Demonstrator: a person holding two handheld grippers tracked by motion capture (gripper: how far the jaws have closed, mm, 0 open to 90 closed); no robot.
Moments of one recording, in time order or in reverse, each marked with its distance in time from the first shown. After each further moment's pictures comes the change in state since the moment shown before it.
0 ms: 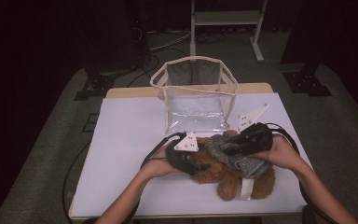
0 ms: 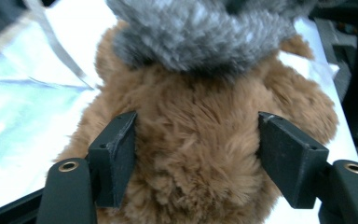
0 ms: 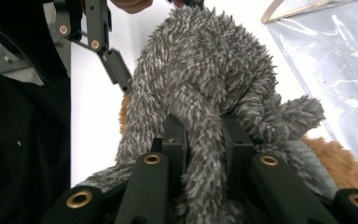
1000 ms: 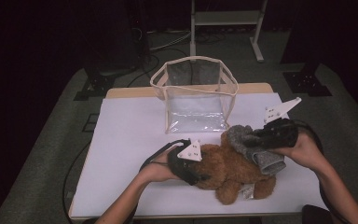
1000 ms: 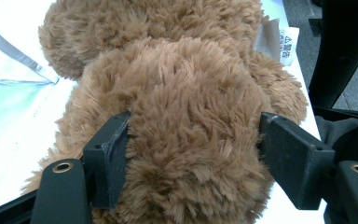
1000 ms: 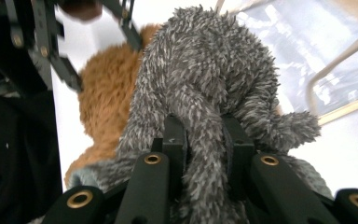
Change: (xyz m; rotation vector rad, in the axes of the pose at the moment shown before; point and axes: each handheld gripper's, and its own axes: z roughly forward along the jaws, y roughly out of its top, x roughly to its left) left arm -0.012 0.005 -0.004 0.034 -0.054 0.036; right arm -0.010 -0.033 -0.043 -0.046 -0.082 0.111
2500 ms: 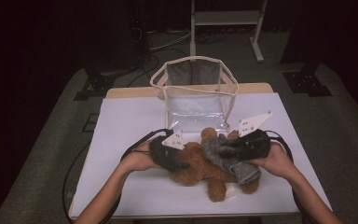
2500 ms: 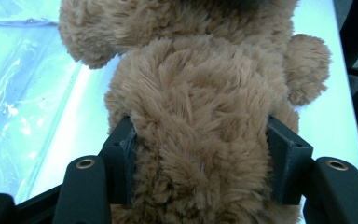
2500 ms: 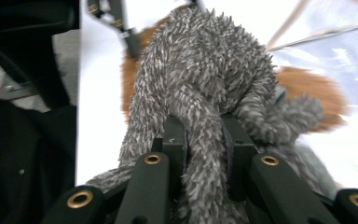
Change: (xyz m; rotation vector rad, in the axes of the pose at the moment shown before) left arm 0.024 -0.019 -0.045 0.154 0.045 -0.020; right arm 0.029 0.021 0.047 -0.084 0.062 -0.085
